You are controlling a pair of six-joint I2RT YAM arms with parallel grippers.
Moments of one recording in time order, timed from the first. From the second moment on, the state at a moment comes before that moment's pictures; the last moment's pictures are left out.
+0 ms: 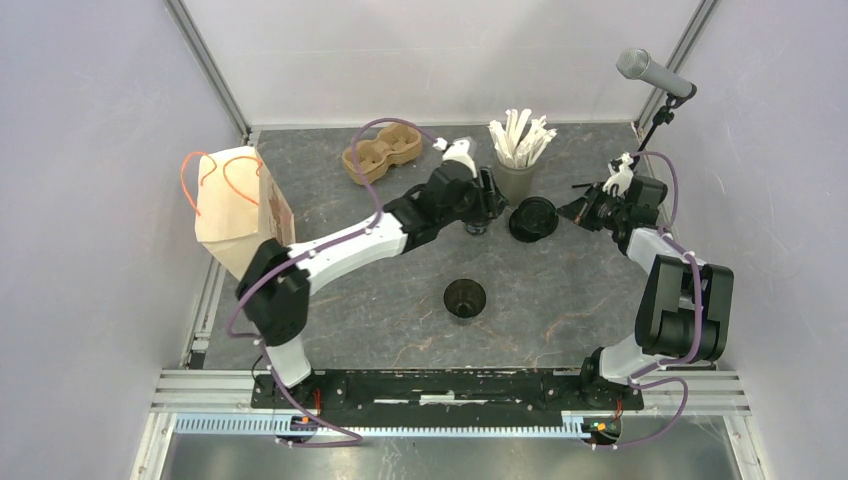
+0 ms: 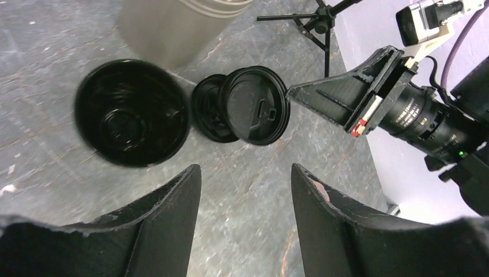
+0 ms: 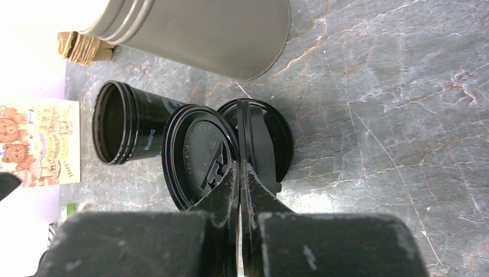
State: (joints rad) left arm -0.85 1.72 1.37 -0.07 -0.11 -0.72; right arm -0.25 1.54 0.79 0.12 -0.69 0.35
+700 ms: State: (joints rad) left arm -0.92 2.13 1.64 -0.05 -0.24 -0.91; right arm -0.27 1.54 0.77 0.19 -0.77 0.41
